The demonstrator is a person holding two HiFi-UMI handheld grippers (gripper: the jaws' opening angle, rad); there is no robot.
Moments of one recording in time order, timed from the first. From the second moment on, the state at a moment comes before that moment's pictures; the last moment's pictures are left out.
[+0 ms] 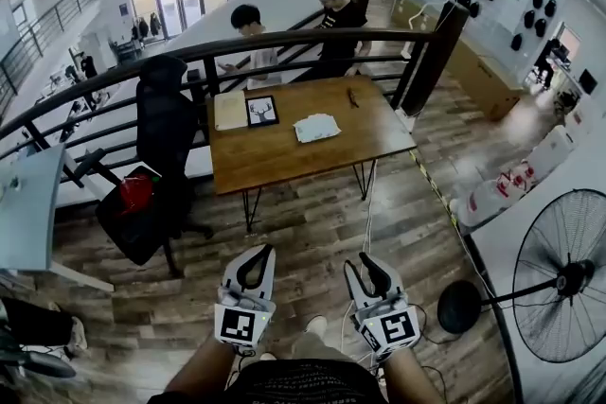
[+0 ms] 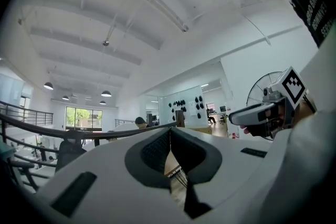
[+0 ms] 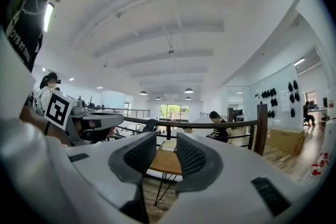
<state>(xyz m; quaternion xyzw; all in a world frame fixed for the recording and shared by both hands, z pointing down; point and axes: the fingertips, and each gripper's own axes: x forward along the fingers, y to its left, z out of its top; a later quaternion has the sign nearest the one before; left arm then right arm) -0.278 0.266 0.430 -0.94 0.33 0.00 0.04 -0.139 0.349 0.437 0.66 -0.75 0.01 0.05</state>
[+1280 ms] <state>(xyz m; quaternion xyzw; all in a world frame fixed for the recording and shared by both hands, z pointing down) -0.169 0.204 0.410 -0.92 0.39 -0.01 0.05 -0.005 0.289 0.419 0.64 -0.77 -0.01 0.03</state>
